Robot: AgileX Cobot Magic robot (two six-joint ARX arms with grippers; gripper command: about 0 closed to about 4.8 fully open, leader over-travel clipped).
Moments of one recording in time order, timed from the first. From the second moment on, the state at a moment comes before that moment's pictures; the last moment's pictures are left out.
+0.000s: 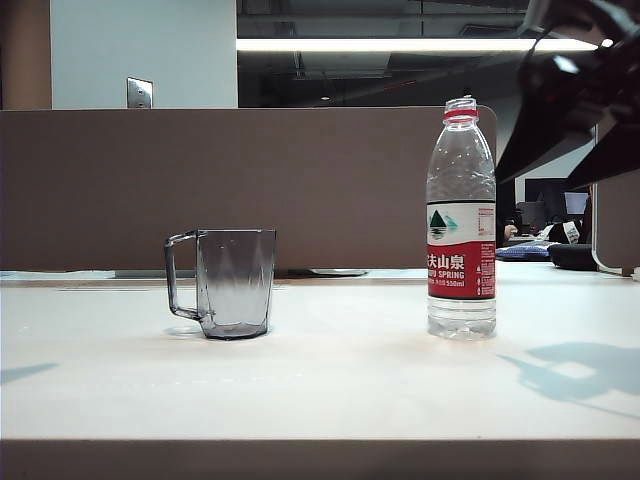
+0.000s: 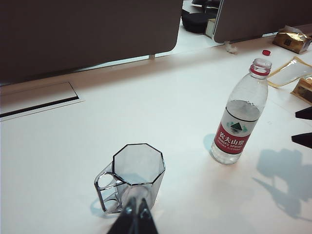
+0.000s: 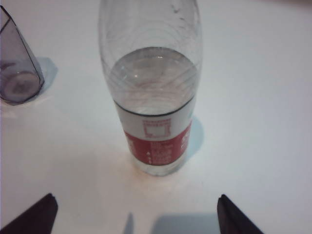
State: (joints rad) left arm -0.26 0.65 0.73 -0.29 0.33 0.01; right arm 0.27 1.05 0.62 -0.09 -0.13 -0.08
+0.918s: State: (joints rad) left arm -0.26 0.65 0.73 -0.34 0.33 0.05; right arm 0.27 1.51 0.62 0.50 -0.20 0.02
